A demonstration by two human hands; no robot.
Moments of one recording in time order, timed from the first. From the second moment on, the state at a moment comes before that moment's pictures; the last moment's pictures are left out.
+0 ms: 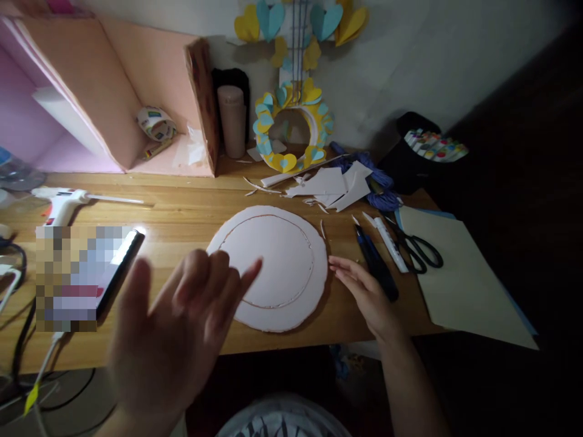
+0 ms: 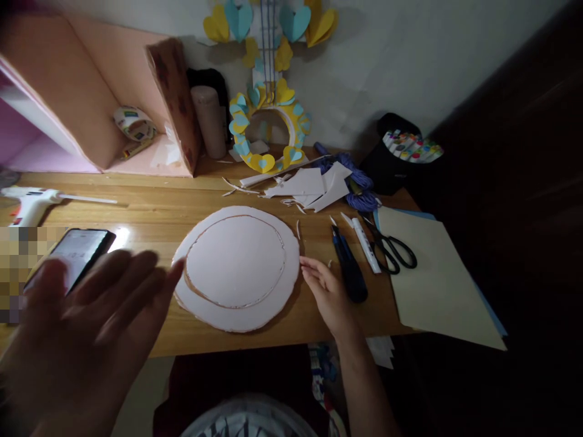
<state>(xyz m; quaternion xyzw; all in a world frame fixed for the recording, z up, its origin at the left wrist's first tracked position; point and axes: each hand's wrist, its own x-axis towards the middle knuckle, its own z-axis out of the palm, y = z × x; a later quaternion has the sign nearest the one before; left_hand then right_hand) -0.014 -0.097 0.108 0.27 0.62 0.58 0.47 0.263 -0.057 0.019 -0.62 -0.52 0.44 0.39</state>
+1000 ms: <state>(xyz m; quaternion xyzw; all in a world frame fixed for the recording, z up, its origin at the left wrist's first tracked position) -0.084 -0.050 0.077 0.38 0.60 0.62 0.34 0.239 0.003 0.080 -0.53 -0.61 0.42 0.40</state>
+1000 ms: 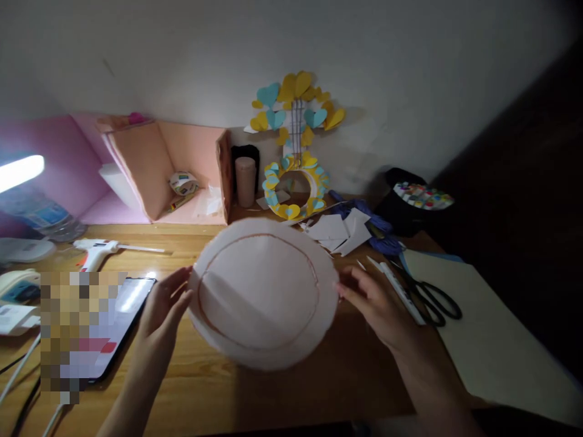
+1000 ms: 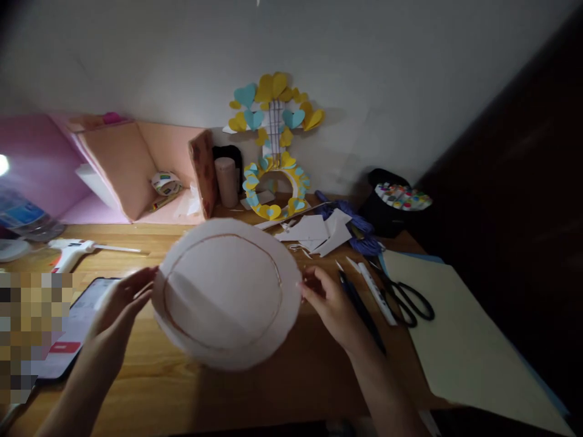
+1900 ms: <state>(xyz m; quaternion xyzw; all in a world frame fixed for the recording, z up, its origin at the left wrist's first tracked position) -0.077 -0.100 0.023 0.29 0.70 0.50 0.42 0.363 -0.009 -0.005 -0.72 -0.66 -0.01 0.22</state>
